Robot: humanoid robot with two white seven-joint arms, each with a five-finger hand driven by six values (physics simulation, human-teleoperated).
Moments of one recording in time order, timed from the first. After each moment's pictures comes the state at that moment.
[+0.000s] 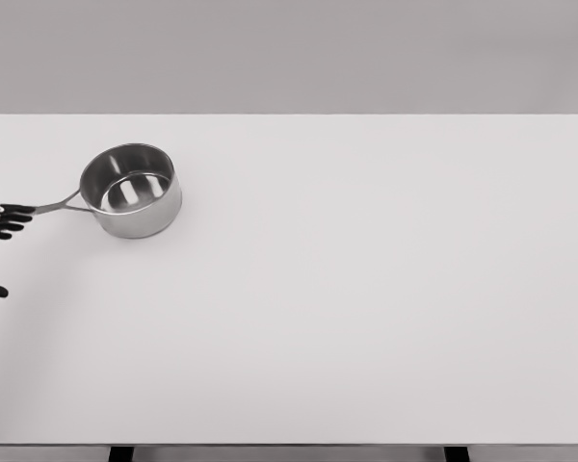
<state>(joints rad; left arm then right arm) -0.16 1.38 -0.50 -1.60 0.76 -0.01 -0.44 0.01 0.00 -0.30 0.05 0.25 -0.01 0.09</state>
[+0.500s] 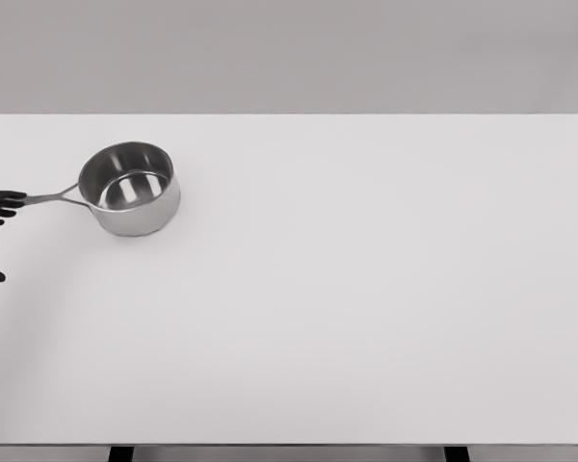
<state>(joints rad) -0.21 1.32 -0.50 -1.53 0.72 -0.01 -0.44 0.01 0.00 -0.30 0.05 0.25 -0.01 0.09</state>
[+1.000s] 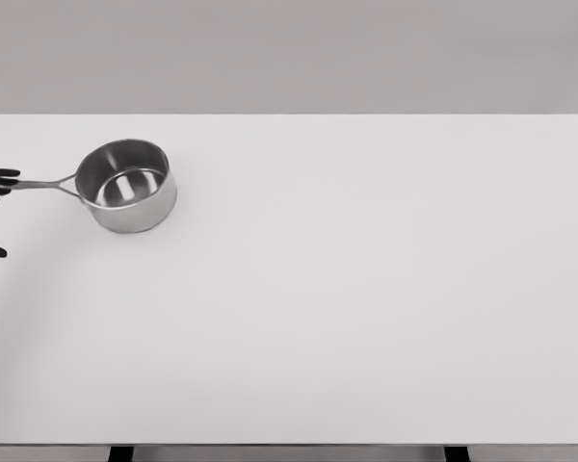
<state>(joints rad) -0.30 1.23 -0.50 -1.43 0.64 0.00 -0.44 0.01 0.00 -0.30 0.05 0.25 -0.01 0.09</state>
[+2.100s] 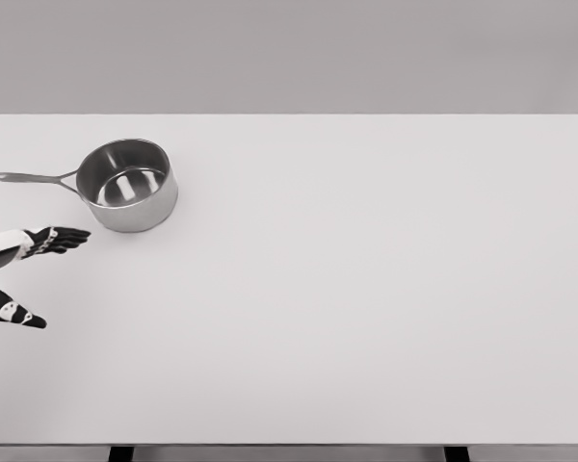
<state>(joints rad) -0.10 1.36 -0.51 -1.72 0.65 -0.25 -0.45 0.01 0.00 -0.30 0.05 0.25 -0.01 0.09</state>
